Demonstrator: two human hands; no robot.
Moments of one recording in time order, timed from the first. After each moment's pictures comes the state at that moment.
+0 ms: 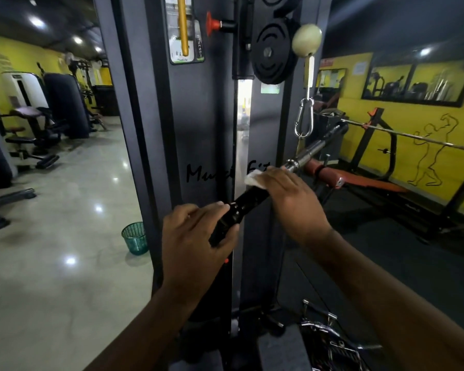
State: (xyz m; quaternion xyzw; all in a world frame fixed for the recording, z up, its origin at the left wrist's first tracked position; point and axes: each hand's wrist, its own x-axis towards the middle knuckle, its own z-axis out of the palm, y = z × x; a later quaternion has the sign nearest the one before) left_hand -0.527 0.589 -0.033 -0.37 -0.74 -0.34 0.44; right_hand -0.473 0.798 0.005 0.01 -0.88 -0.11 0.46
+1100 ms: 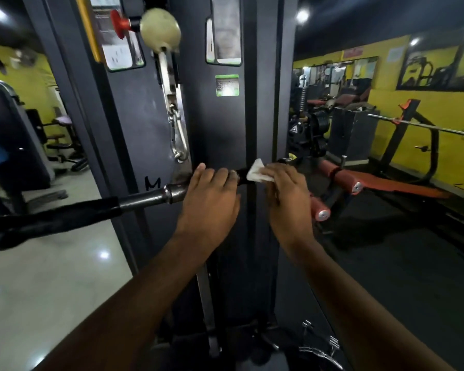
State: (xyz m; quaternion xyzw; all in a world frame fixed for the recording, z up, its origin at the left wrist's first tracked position) left_hand -0.516 0.842 0.029 -0.37 -0.85 -0.04 0.38; right_hand -0.453 0.986 0.003 -0.08 -0.83 0.22 0.50
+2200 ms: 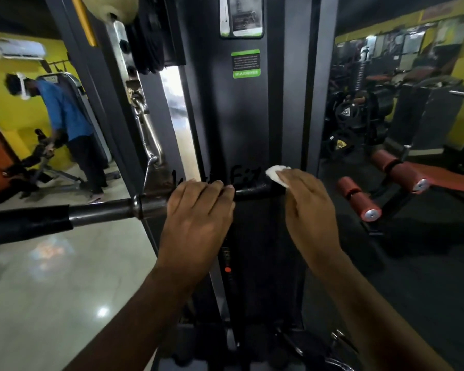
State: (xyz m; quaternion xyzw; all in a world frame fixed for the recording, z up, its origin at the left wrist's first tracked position) left_hand -0.538 0.857 -0.008 -0.33 -0.78 -0.04 0.53; right_hand -0.516 1.056 -0.034 0.02 -0.84 0.22 0.49
